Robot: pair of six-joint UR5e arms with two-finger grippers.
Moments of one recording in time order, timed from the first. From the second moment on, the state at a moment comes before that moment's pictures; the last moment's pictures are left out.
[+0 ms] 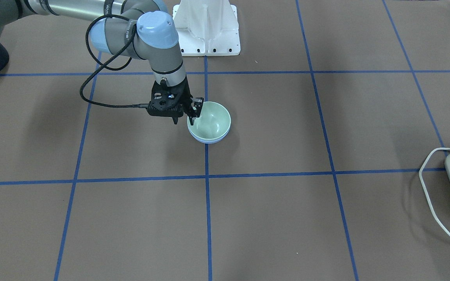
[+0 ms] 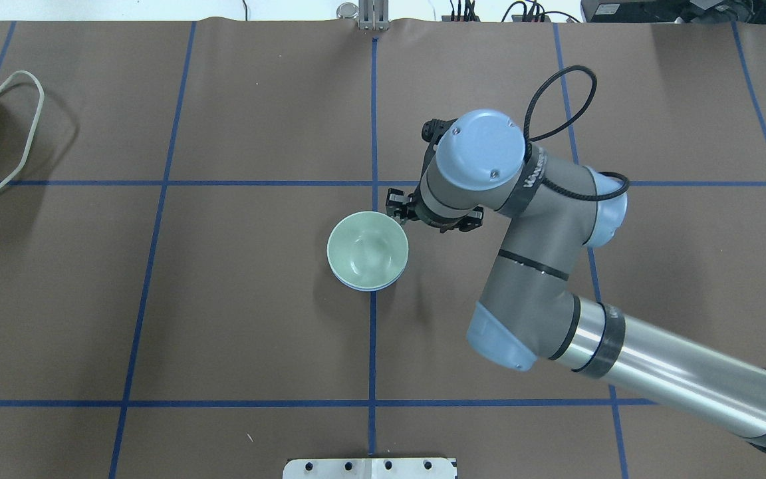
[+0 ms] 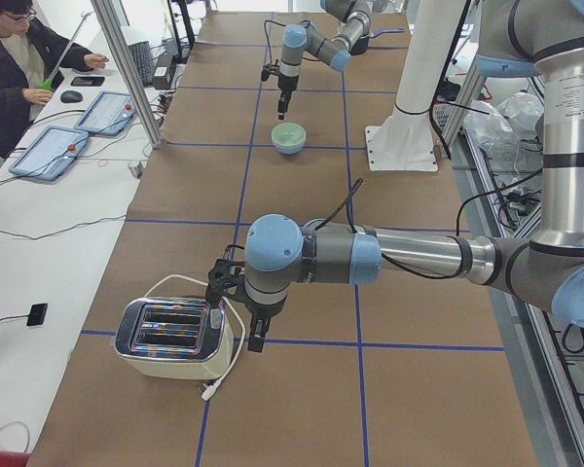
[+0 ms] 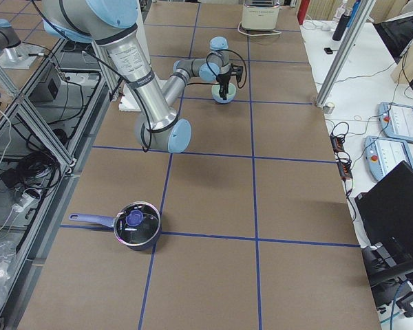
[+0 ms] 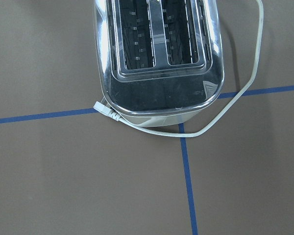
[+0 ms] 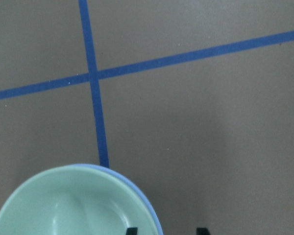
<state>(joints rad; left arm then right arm) -1.73 -1.46 -1.79 -1.51 -2.37 0.19 0.61 -0.92 1.69 -1.50 1.87 1.35</state>
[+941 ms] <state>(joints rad) -1.66 -1.37 -1.79 -1.69 -2.36 -0.02 1.19 -1.30 1.68 -1.50 2.20 0.45</state>
